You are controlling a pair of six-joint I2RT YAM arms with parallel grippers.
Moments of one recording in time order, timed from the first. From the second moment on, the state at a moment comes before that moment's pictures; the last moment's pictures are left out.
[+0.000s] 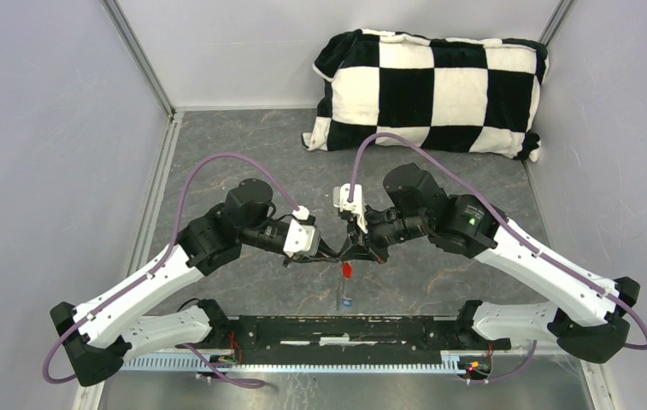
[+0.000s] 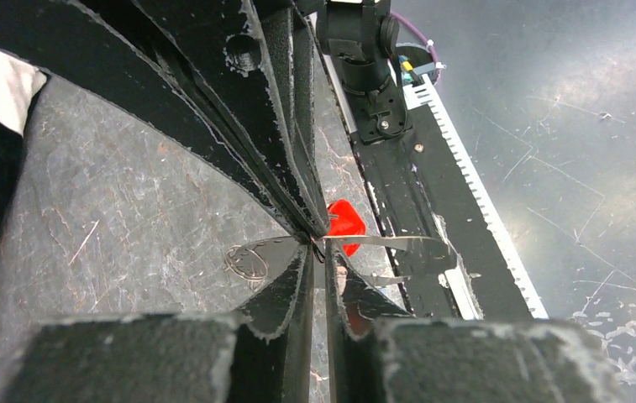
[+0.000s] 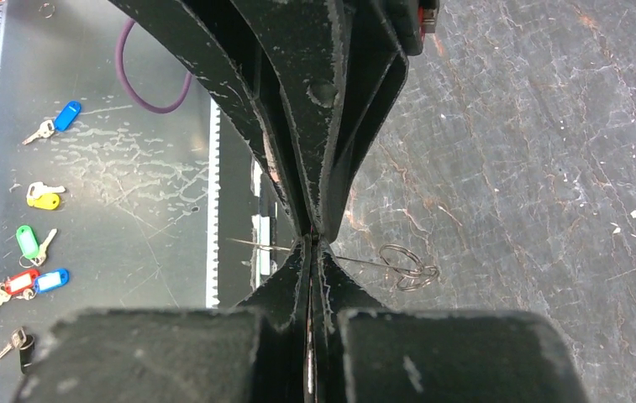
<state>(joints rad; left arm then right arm) -0.88 0.96 1.00 -0.44 0.84 0.53 0.99 1.16 1.33 -0.78 -0.54 -0.19</state>
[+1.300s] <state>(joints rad) -0.87 0.86 0.87 0.08 0.60 0.17 0.96 0.72 0.88 -0.23 -0.26 0.21</state>
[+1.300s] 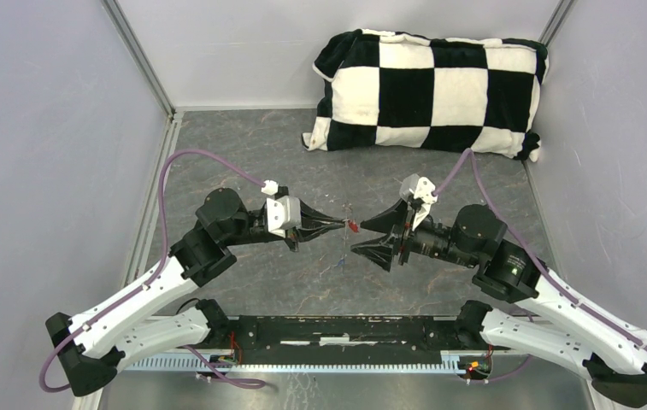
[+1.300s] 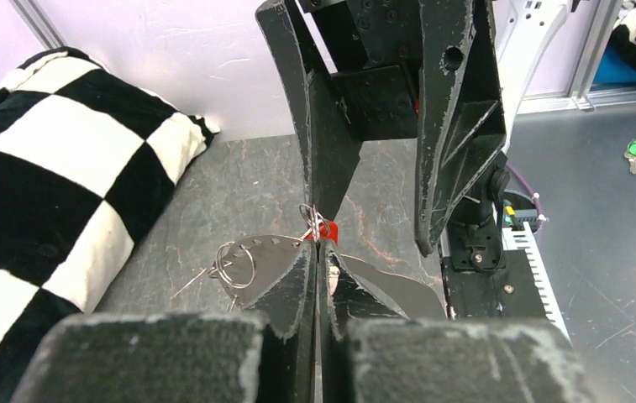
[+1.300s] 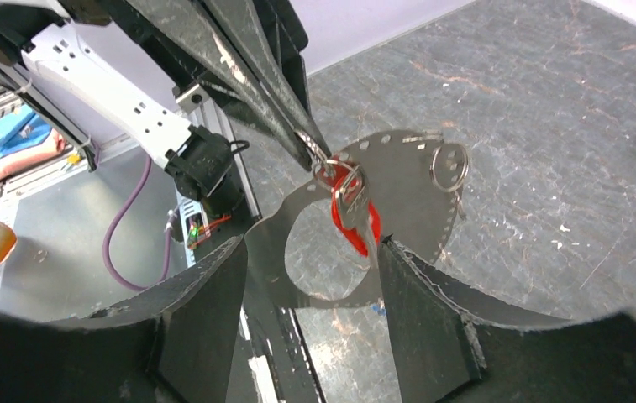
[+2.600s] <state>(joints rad) -0.87 0.86 0.87 0.14 0.63 0.10 0.96 0.77 0.88 -0.11 -0.21 0.19</state>
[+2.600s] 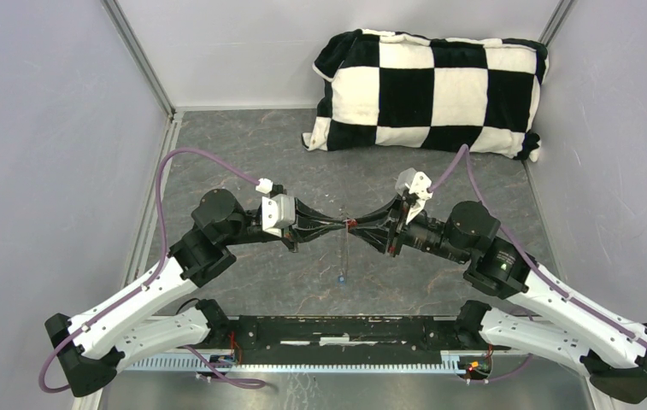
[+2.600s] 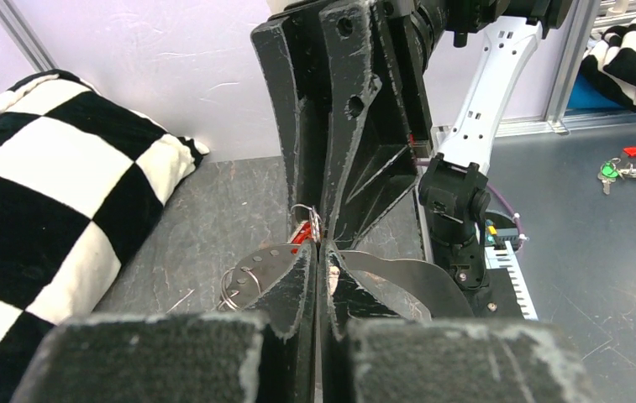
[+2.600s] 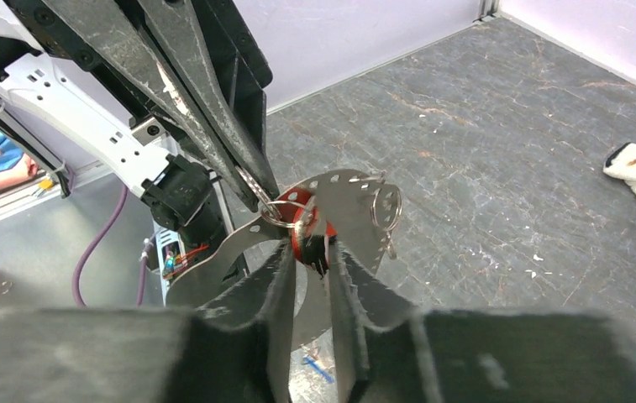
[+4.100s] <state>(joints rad) -0.87 0.85 0.87 0.11 0.70 0.12 0.96 0.73 0.99 -0.25 -0.36 0.04</state>
